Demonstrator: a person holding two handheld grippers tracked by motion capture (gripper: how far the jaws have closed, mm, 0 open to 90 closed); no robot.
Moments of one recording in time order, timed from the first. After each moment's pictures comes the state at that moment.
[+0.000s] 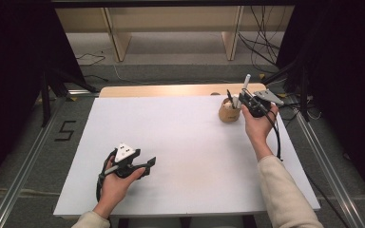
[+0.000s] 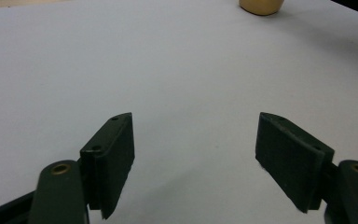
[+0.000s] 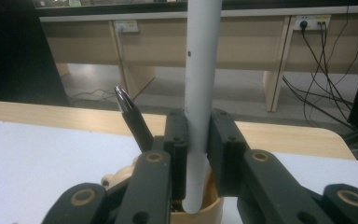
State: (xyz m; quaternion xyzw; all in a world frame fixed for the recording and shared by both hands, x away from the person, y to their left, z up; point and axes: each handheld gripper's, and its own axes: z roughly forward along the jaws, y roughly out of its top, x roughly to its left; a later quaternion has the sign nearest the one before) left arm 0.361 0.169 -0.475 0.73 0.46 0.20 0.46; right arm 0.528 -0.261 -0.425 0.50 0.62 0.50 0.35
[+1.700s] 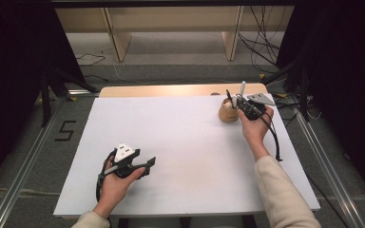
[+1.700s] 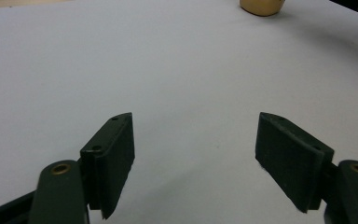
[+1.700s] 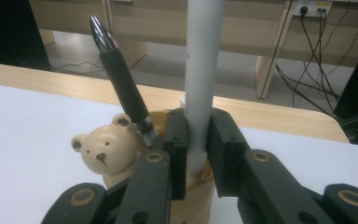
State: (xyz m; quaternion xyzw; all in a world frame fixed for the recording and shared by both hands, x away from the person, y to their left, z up) left arm 0.361 0.170 -0.475 0.73 0.46 0.20 0.46; right arm 0.538 -0.257 -0.448 0.49 0.66 0.45 0.36
